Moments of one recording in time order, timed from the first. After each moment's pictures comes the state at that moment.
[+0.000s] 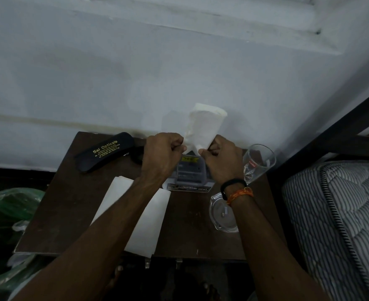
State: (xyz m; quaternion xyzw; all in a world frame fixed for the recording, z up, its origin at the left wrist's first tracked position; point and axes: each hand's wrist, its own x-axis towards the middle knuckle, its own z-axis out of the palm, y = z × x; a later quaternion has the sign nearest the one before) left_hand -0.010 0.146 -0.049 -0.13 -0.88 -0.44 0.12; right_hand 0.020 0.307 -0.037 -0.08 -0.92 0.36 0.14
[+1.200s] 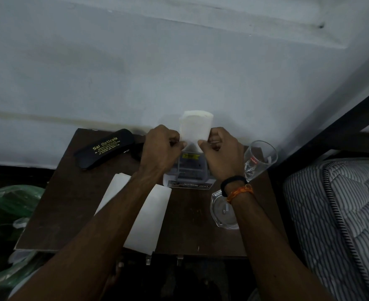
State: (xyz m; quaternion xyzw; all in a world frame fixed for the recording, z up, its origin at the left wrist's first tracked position) left_hand -0.020 0.142 -0.052 -0.13 -0.91 -0.39 0.09; right_hand 0.021 0.301 -0.034 -0.08 -0.89 0.40 0.18
